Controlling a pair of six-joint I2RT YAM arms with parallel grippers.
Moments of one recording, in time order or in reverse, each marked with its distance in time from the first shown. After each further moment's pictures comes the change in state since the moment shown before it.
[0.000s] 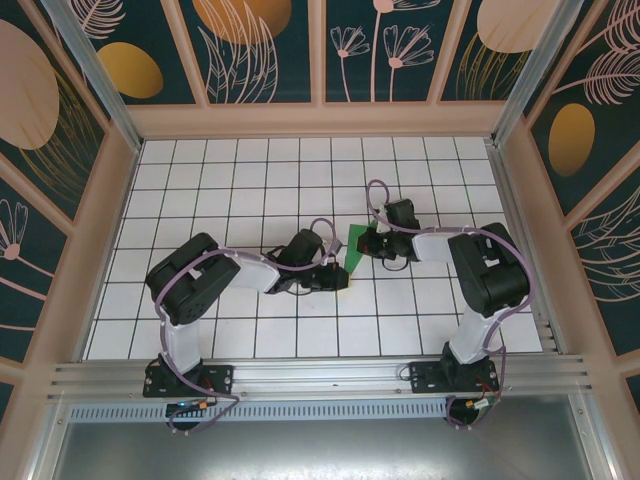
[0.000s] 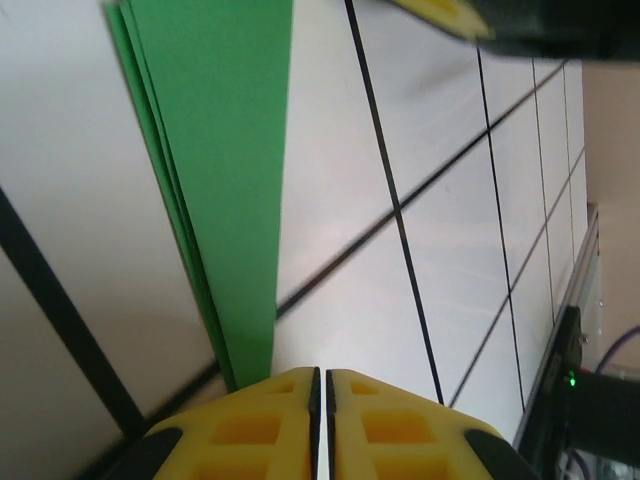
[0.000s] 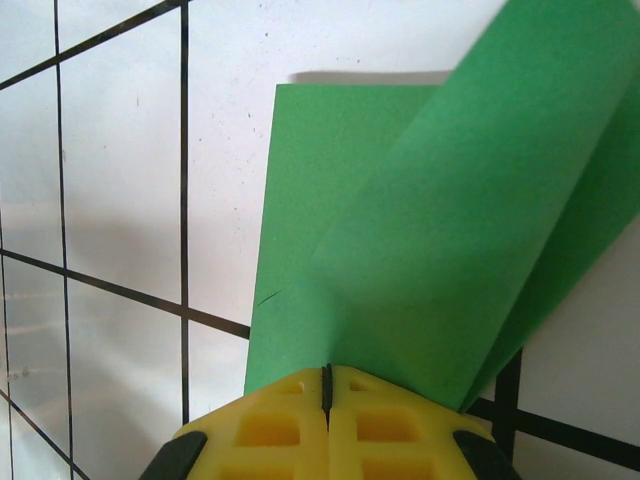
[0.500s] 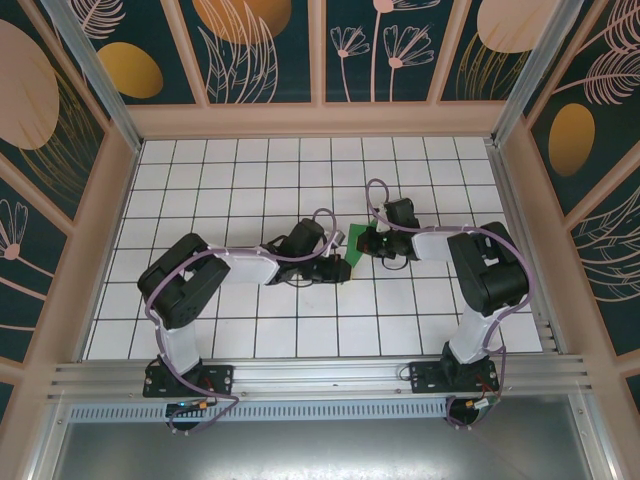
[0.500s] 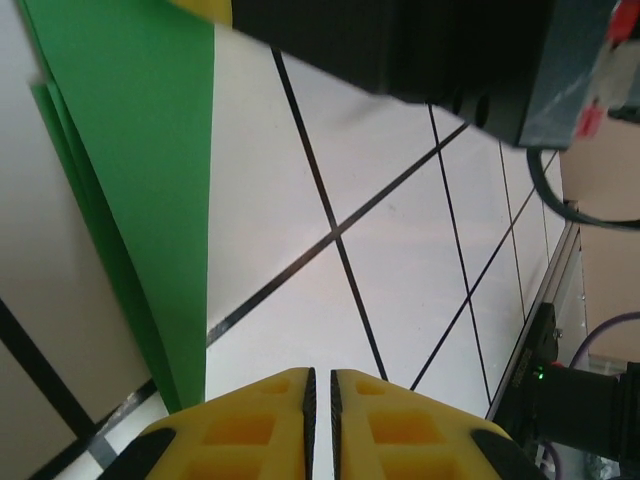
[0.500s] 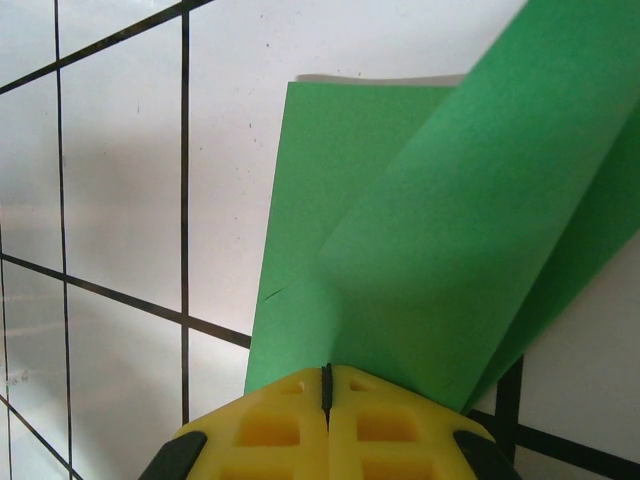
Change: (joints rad) left arm 0.022 -0.036 0.093 -0.132 0.006 0.046; right arm 0.000 0.007 0.010 -0.003 0.001 -0.003
